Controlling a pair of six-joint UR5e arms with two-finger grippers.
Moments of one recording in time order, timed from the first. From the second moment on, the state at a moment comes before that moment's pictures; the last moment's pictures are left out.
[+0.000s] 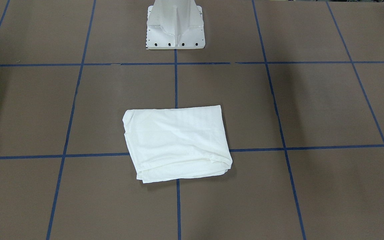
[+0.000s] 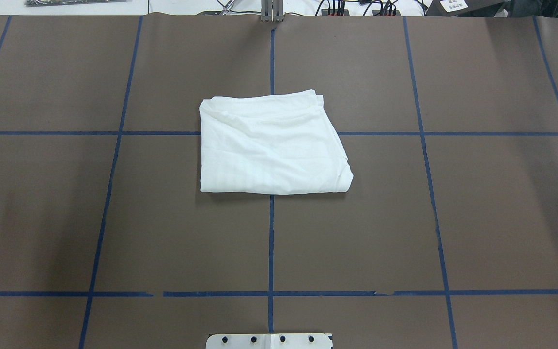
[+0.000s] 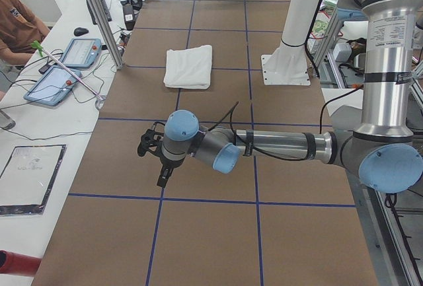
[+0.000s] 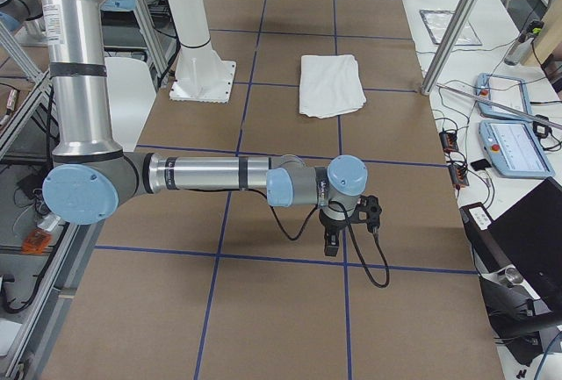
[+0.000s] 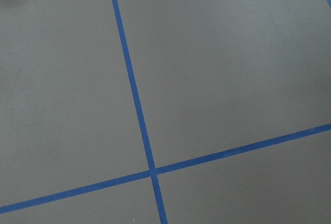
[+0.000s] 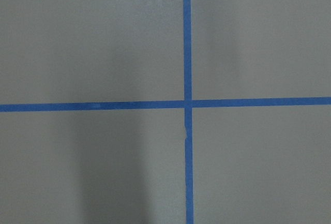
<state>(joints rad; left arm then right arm) -1.53 -1.52 -1.64 -2.01 -2.34 -0.13 1.49 -1.52 1.56 -1.52 2.33 0.15</state>
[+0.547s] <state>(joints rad) -1.52 -1.52 -1.66 -2.01 -2.34 -0.14 1.49 -1.52 1.56 -1.52 2.31 0.15</state>
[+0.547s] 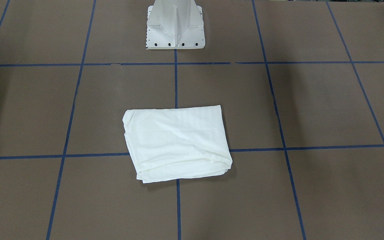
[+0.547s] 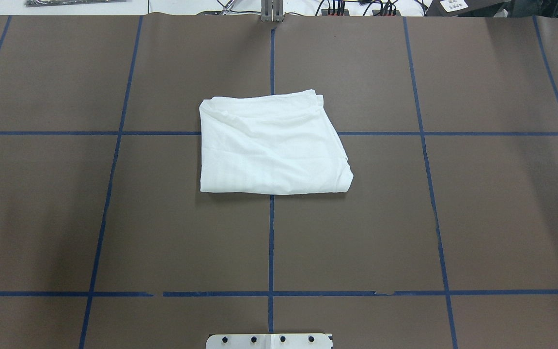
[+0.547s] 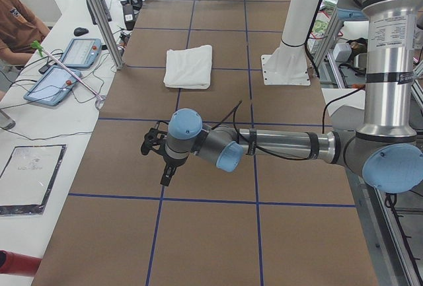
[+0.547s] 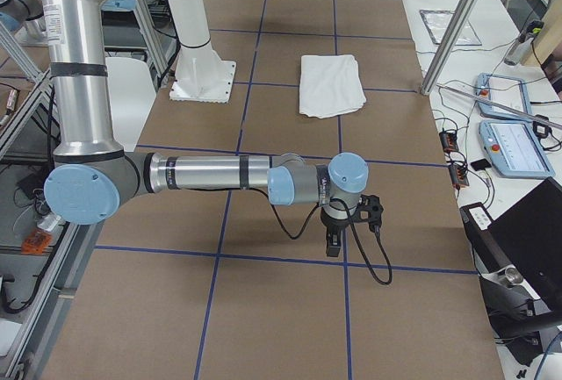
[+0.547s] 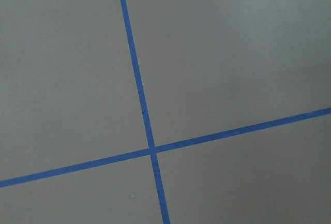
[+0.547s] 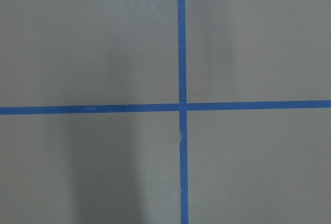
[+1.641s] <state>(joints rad) -1.52 -1.53 -1.70 -2.01 -2.34 -0.13 1.50 -1.52 1.57 -1.52 2.37 0.14</state>
